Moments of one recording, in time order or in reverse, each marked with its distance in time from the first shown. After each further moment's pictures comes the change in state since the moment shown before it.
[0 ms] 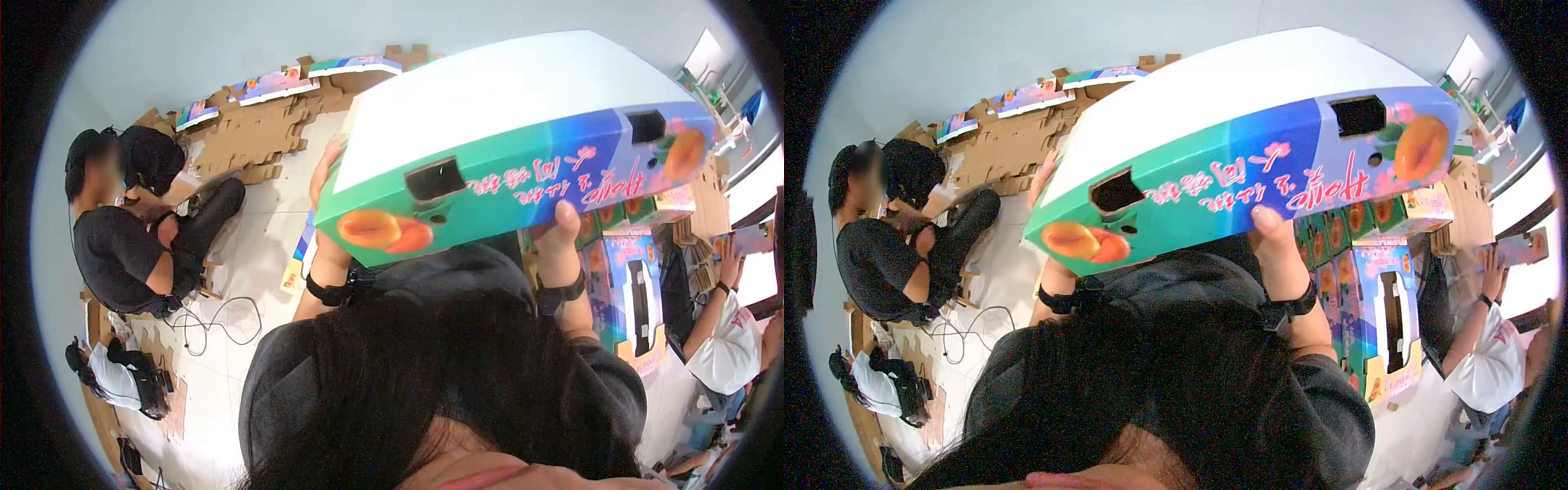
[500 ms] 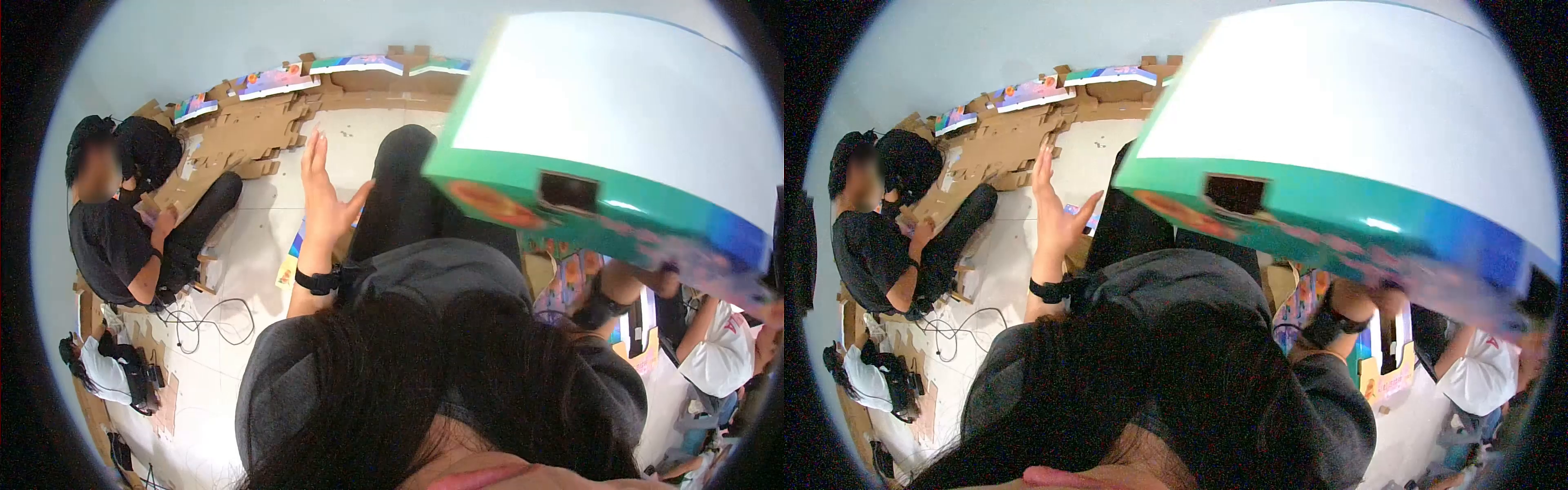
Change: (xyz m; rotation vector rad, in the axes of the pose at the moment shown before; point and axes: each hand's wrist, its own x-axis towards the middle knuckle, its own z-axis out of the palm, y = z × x) left_hand 0.007 -0.021 -0.037 0.473 -0.193 0.044; right_hand -0.031 -0.104 -0.033 -0.371 0.395 -0.312
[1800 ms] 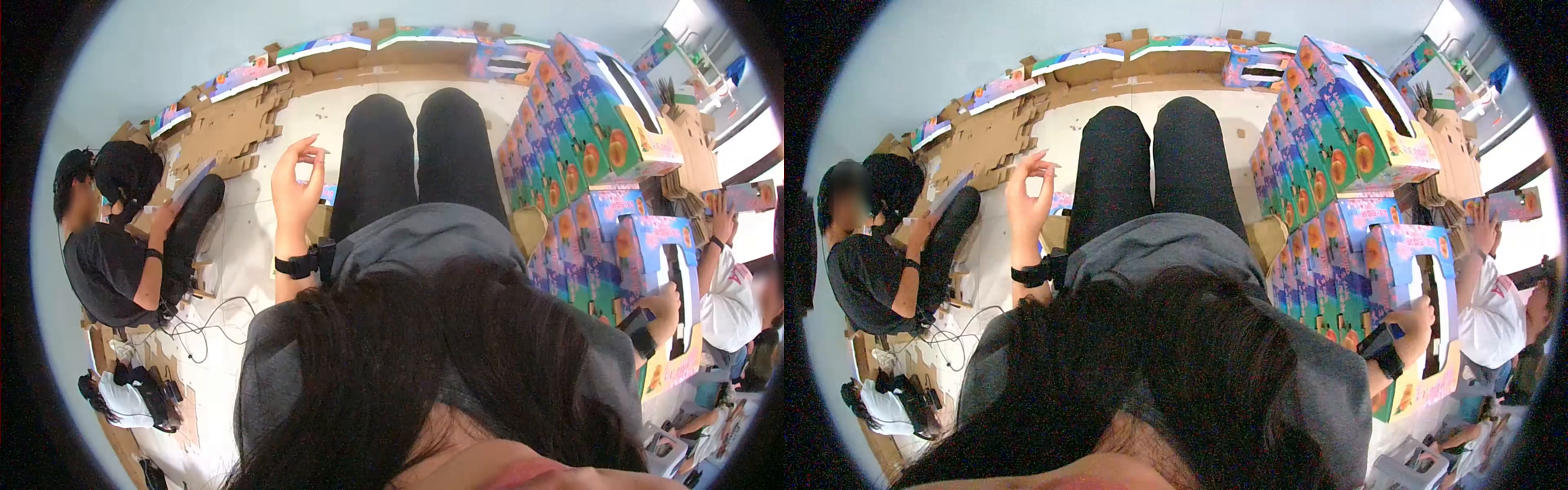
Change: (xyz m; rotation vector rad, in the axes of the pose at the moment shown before) left_hand -0.008 -0.012 0.002 -0.175 -0.116 -0.149; right_hand -0.076 -0.084 -0.248 -2.057 0.107 0.767
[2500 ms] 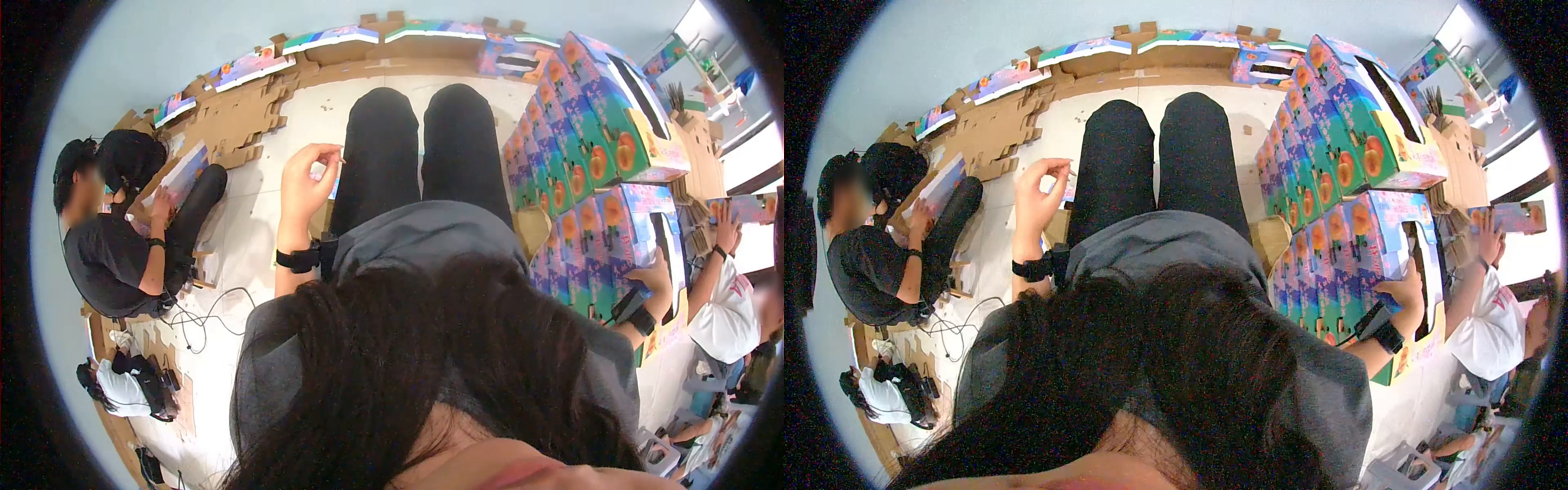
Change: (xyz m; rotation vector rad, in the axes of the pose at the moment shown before) left_hand -0.001 0.003 0.003 0.013 -0.166 -0.002; right_hand 0.078 -0.035 0.032 0.309 -0.202 -0.255
